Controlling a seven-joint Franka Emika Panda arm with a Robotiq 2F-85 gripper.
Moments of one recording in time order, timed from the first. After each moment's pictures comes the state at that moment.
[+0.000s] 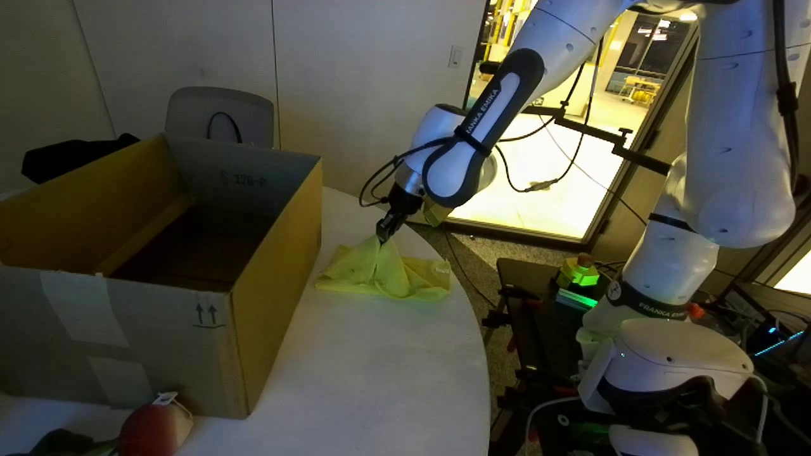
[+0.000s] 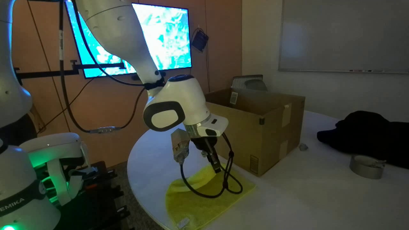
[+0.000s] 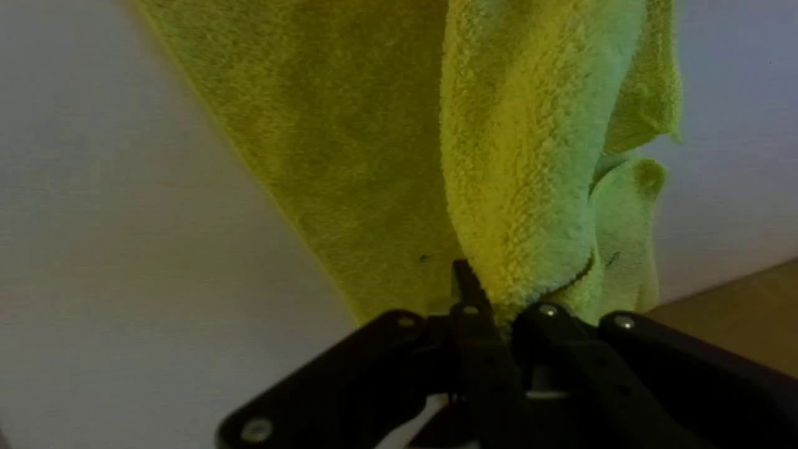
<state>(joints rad) -0.33 0.34 0.11 -2.47 0.19 3.12 -0.09</state>
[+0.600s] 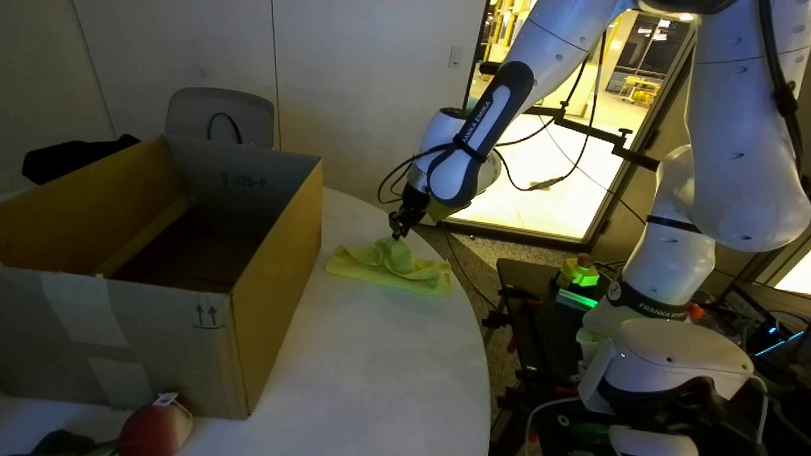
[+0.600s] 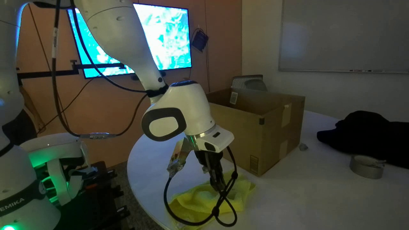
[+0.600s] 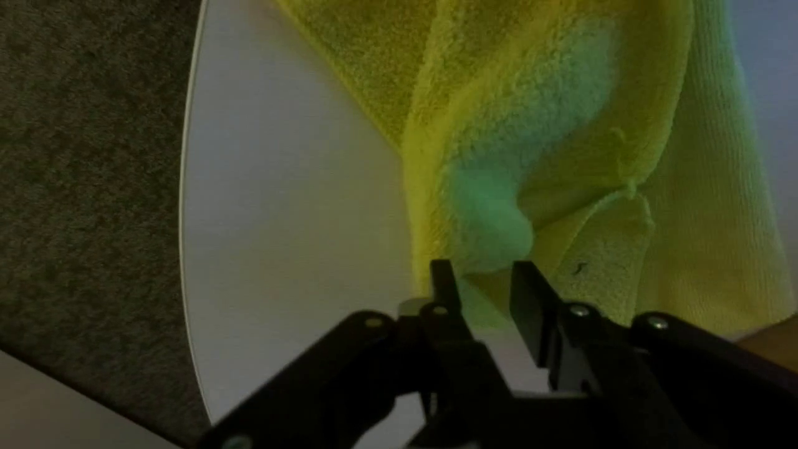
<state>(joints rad) -0.12 0.37 -0.21 -2.47 0.17 3.10 0.11</state>
